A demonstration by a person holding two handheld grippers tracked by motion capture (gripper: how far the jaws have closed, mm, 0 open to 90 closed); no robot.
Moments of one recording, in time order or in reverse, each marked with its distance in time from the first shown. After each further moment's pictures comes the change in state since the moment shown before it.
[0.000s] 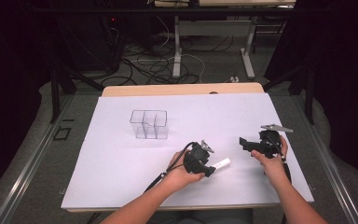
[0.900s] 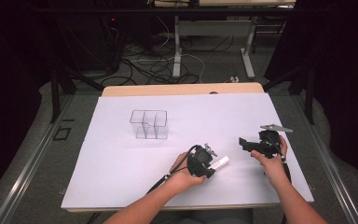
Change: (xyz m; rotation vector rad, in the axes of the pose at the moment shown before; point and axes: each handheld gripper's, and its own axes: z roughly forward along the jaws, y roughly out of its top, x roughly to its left) left arm -0.006 0.000 0.010 0.048 0.012 -0.003; right arm 0.001 0.000 0.001 0.002 0.002 -0.002
